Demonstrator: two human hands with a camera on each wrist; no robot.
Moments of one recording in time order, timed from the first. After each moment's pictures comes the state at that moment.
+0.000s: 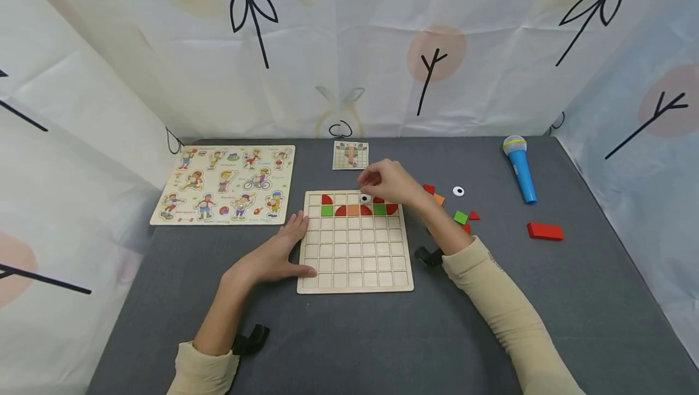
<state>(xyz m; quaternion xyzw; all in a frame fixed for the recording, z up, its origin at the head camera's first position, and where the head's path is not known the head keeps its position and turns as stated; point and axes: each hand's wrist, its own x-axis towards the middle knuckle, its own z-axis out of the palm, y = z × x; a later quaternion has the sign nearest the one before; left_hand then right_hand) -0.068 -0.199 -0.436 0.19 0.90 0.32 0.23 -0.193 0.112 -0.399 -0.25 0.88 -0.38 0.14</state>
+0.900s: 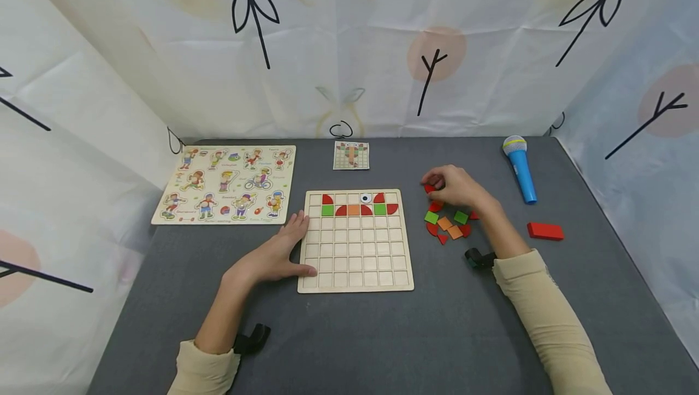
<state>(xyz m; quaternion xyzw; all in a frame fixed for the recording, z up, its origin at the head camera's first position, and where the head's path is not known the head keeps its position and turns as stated) -0.067 -0.200 -0.434 0.20 0.90 0.31 0.23 -0.192 0.237 -0.415 -0.18 0.93 -0.29 0.14</state>
